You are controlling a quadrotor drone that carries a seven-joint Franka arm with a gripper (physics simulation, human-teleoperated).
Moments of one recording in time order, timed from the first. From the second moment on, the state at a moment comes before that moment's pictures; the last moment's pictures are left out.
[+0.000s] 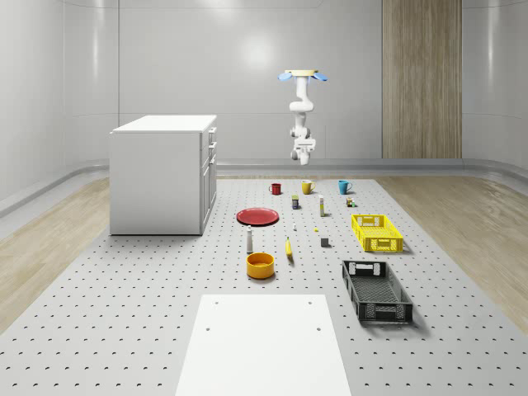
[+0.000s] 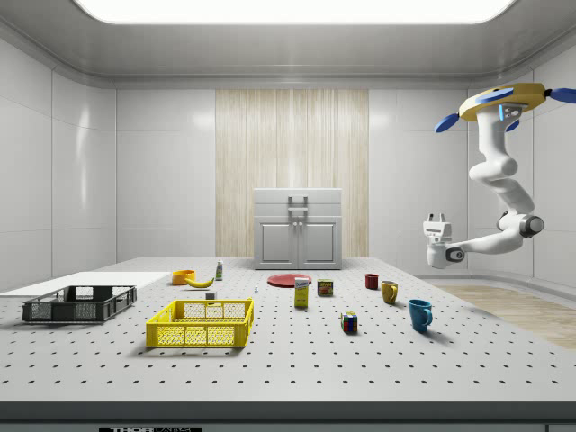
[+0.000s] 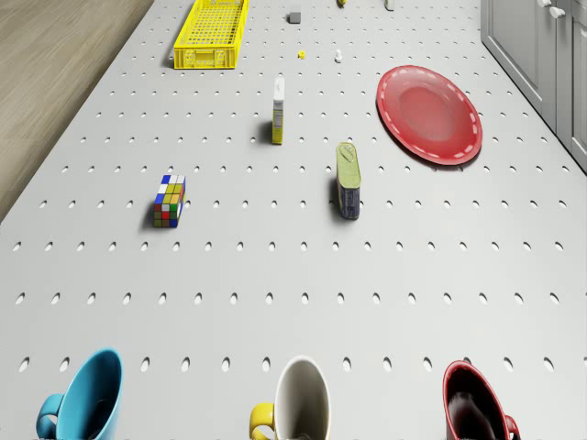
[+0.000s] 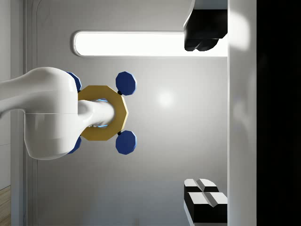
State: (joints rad) arm -0.01 -0.71 0.00 -2.07 0.00 1.37 0.78
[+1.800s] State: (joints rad) arm -0.01 -0.72 0.02 -2.05 -0.01 1.38 0.78
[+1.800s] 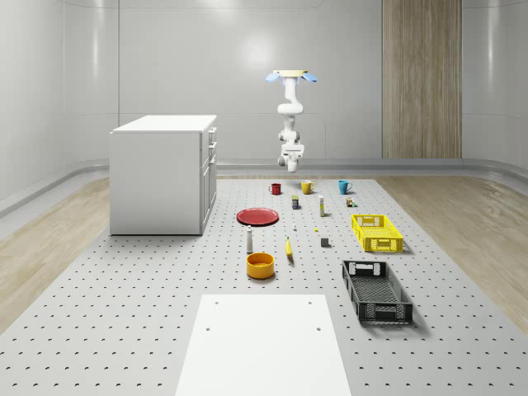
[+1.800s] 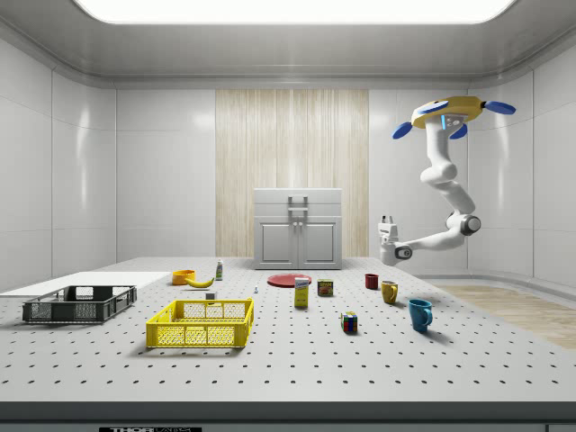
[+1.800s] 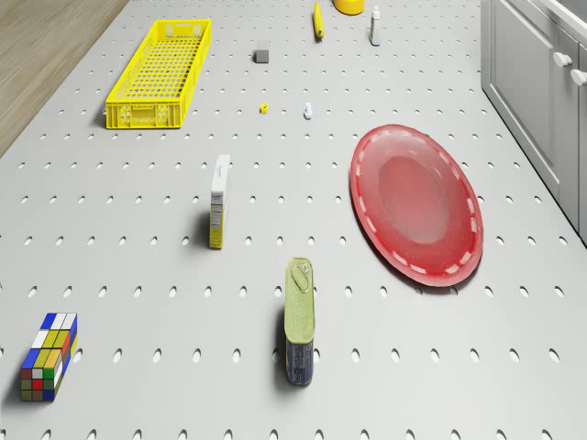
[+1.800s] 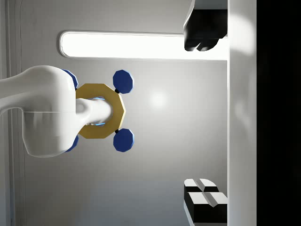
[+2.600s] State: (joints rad) arm -0.06 -0.73 0.18 -2.08 -0.24 1.40 0.81
